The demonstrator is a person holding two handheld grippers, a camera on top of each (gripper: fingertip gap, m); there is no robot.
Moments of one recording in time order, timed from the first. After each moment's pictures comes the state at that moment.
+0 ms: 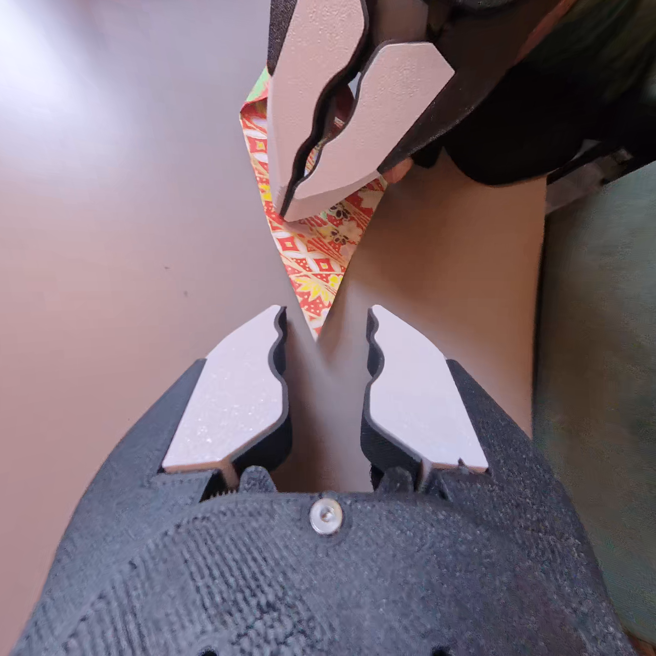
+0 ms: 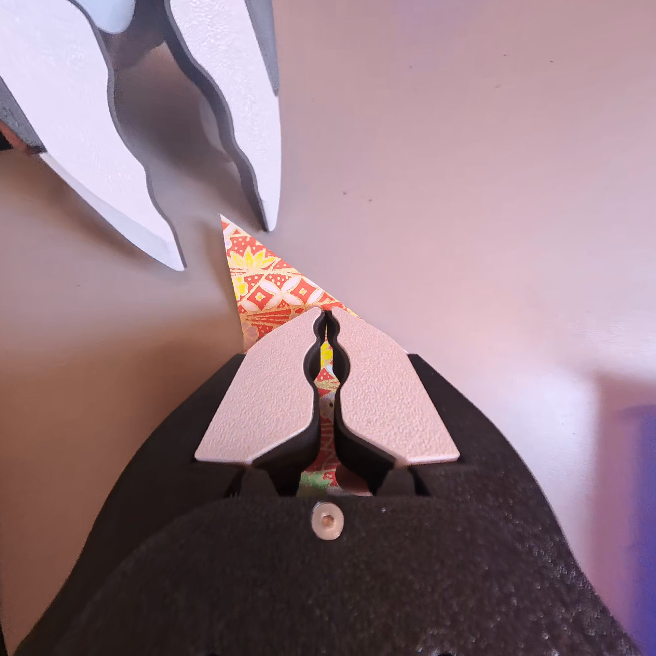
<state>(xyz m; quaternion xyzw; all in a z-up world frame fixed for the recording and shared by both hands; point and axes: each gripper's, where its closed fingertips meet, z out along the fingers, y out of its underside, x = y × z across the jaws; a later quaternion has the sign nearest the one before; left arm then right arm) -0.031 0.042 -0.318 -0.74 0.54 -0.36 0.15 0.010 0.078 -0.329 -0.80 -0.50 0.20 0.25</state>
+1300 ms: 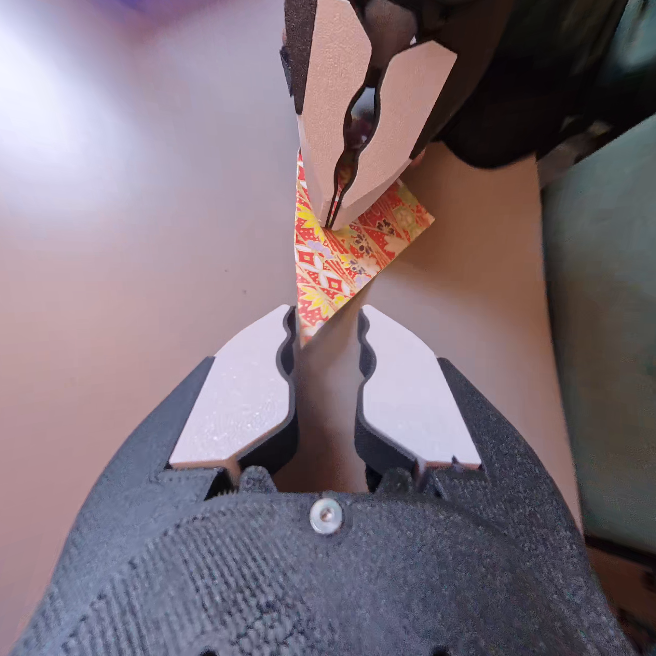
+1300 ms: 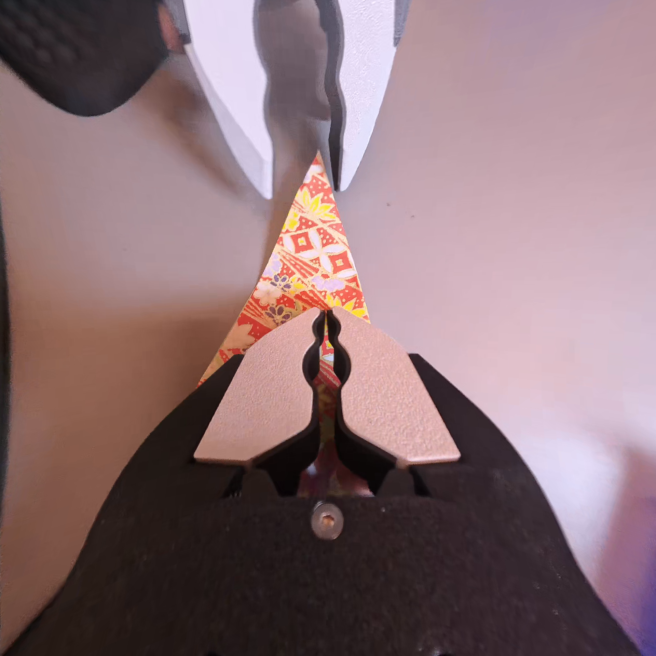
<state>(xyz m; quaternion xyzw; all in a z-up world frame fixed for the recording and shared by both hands) -0.047 0.068 -0.314 -0.70 0.58 -0.39 0.16 0.003 0.068 -0.328 -0.75 -0.56 0.27 0.22</state>
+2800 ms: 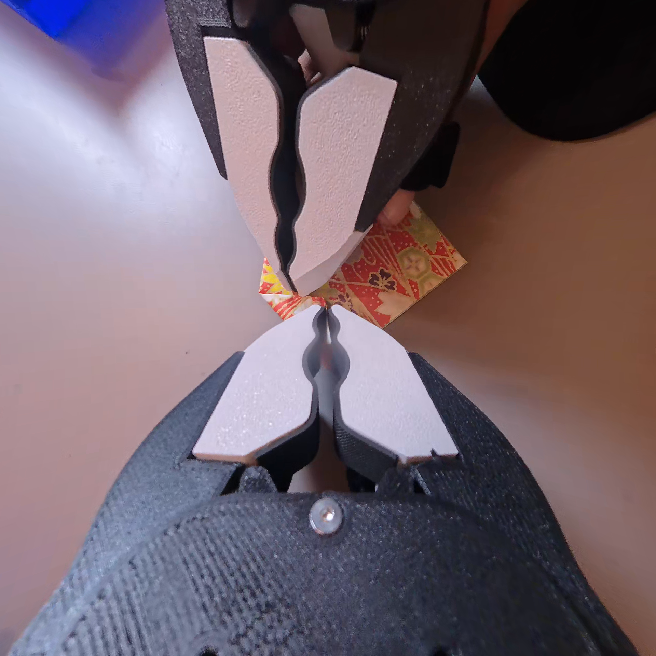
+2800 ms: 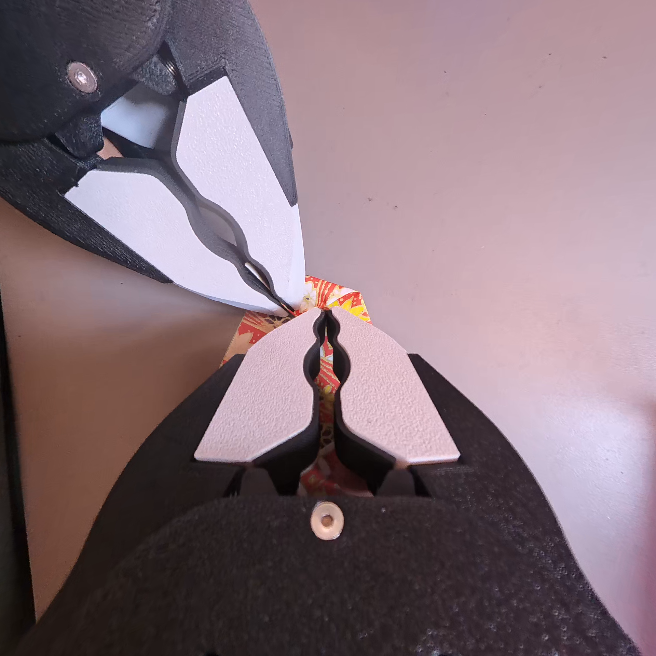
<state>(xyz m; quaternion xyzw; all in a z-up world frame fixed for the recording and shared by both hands) 0.002 0.051 -0.329 -0.70 0.63 -0.21 0.25 0.003 0.070 -0.328 -0.79 -0.50 0.27 0.23</state>
